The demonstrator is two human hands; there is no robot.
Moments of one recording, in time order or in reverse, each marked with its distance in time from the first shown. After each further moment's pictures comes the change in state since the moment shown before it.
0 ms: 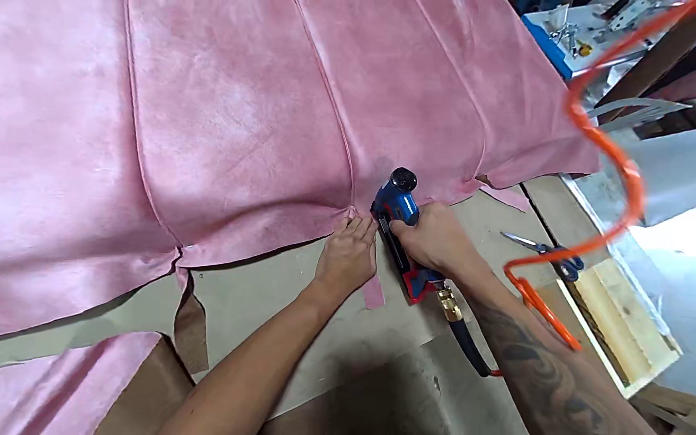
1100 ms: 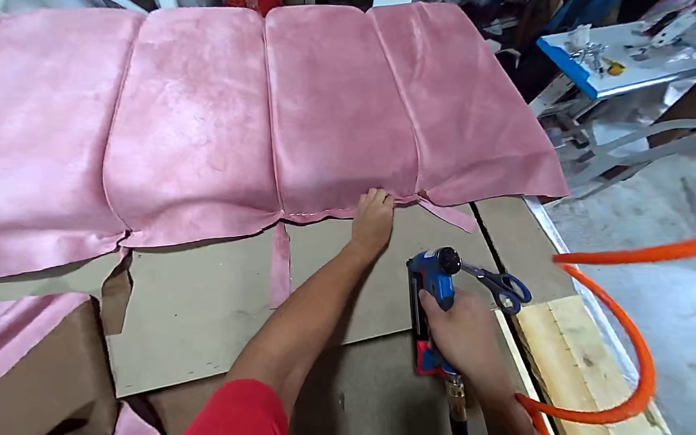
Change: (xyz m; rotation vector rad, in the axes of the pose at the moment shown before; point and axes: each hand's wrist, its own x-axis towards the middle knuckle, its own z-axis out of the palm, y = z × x) left_hand 0.188 0.157 0.079 -0.073 0.196 -0.189; right_hand -0.038 0.253 -0.066 0.241 0.017 0.074
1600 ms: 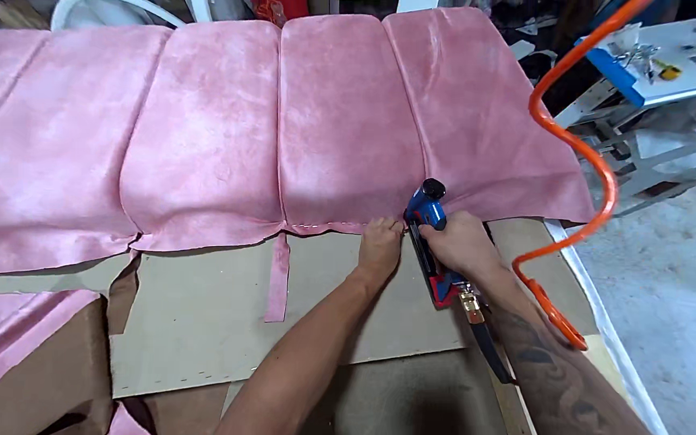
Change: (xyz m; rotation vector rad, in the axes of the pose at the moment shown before) left_hand -0.010 0.016 0.013 -0.023 0.063 -0.066; right_hand 0.133 -0.082 -0.050 -0.161 -0.054 -0.191
